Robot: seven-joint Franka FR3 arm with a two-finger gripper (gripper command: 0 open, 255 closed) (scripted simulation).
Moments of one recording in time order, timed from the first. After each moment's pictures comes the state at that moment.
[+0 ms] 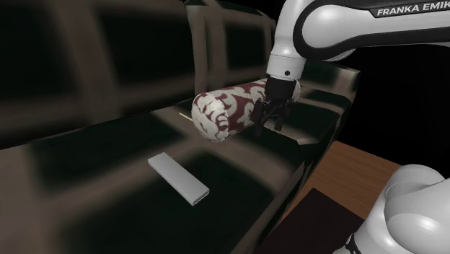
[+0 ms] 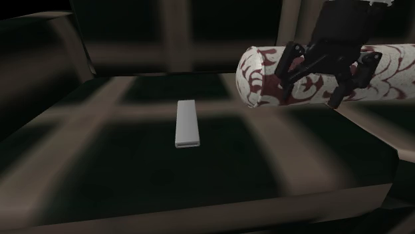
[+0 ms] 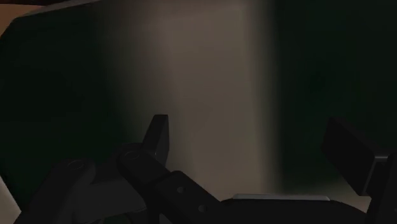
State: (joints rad) arm 0.07 -0.61 0.13 -2.37 0.18 1.75 0.23
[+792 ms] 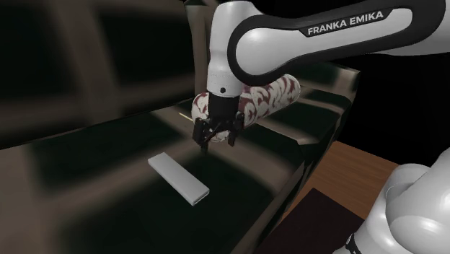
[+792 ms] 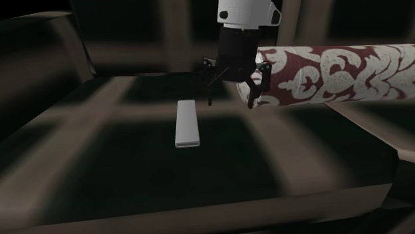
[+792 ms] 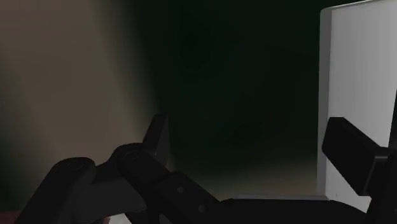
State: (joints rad) arm 0.12 -0.27 0.37 -2.16 0.16 1.92 0.50
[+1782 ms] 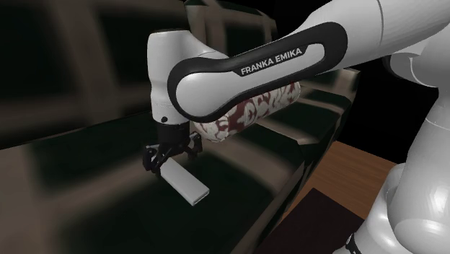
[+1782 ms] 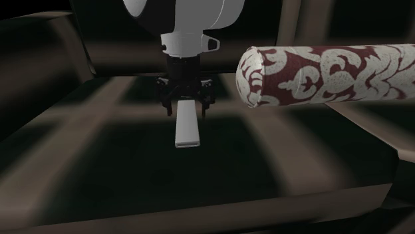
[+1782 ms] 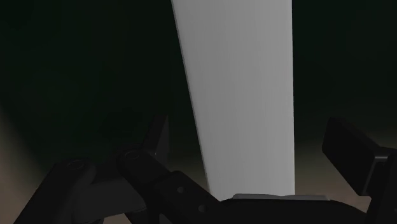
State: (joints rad) arm 0.18 0.10 0.50 -1.92 -0.04 2.02 0.76
